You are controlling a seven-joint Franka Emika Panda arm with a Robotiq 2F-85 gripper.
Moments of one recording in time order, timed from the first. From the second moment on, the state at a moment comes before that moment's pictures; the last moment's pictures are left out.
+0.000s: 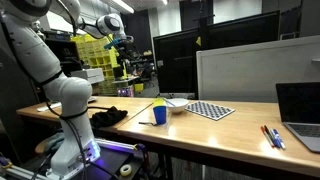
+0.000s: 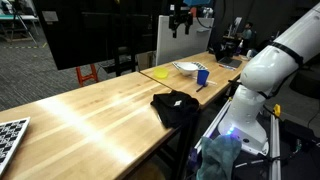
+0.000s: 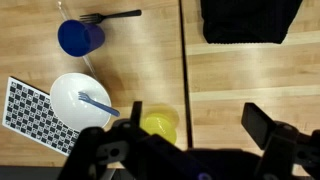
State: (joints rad) arm -0.10 -0.47 0.04 -2.24 -0.13 1.75 0.17
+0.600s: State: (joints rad) arm -0.10 -0.47 0.04 -2.24 -0.13 1.75 0.18
